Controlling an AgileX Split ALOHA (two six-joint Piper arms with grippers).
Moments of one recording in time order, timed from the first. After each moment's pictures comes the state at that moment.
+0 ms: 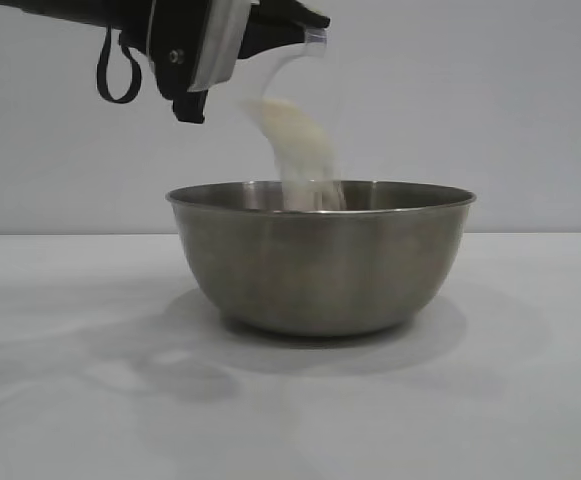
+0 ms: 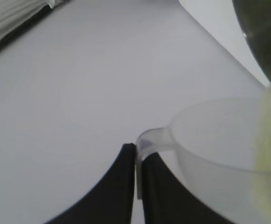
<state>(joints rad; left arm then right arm) -0.46 1.87 -0.89 0.76 -1.02 1.92 0.11 -0.02 -0.49 0.06 1.14 -0.06</state>
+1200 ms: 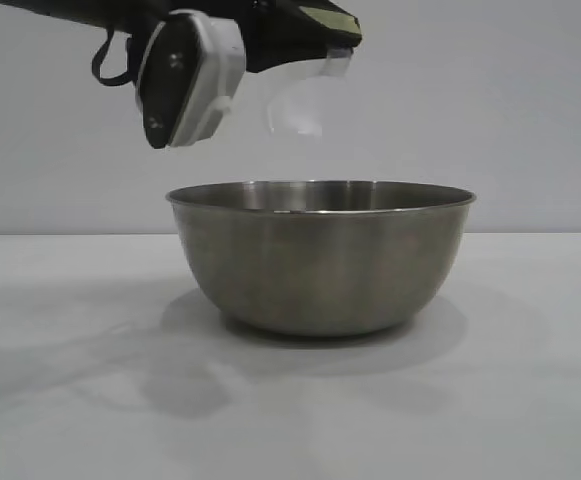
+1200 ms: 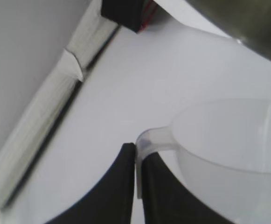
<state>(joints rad) -0.46 1.87 -0.89 0.56 -1.08 1.74 0.11 -0.02 -0.49 0.06 1.14 -0.06</state>
